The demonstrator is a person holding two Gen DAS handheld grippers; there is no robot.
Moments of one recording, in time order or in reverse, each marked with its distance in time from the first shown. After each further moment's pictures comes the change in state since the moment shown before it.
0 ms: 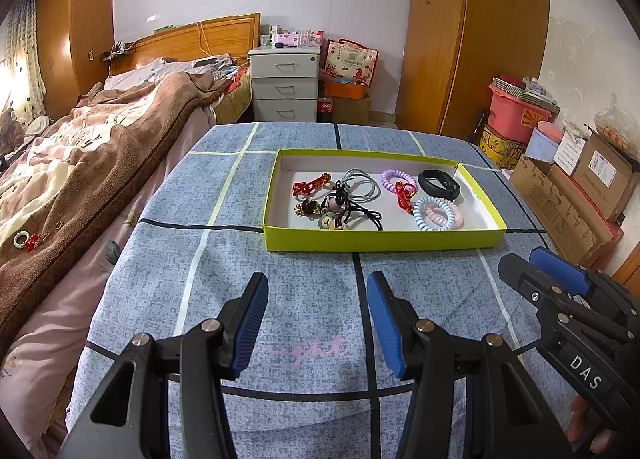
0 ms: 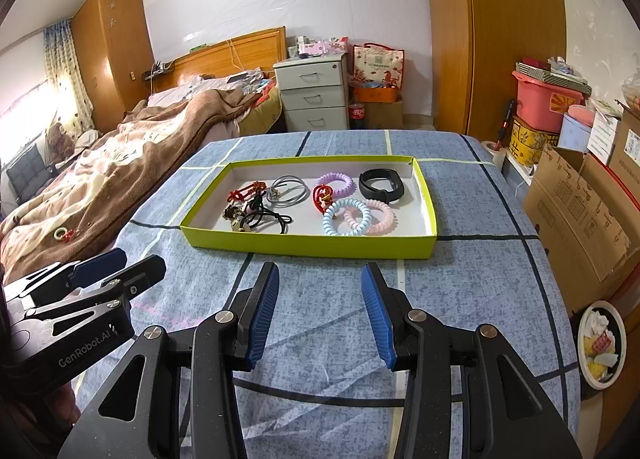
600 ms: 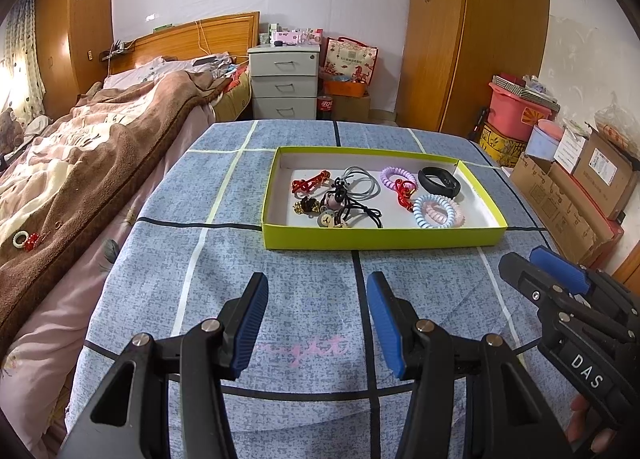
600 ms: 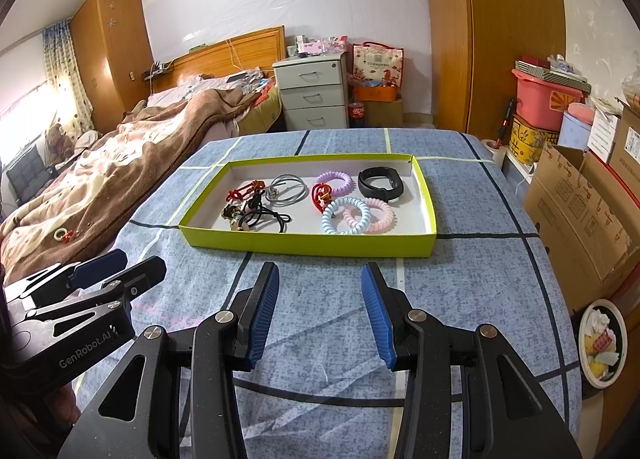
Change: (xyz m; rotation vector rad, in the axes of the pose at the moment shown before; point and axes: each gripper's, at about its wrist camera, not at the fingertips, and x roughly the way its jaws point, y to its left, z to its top) left arm 0.001 0.000 -0.001 0.001 0.004 0.005; right arm 0.001 0.000 -0.002 0.003 0.002 0.001
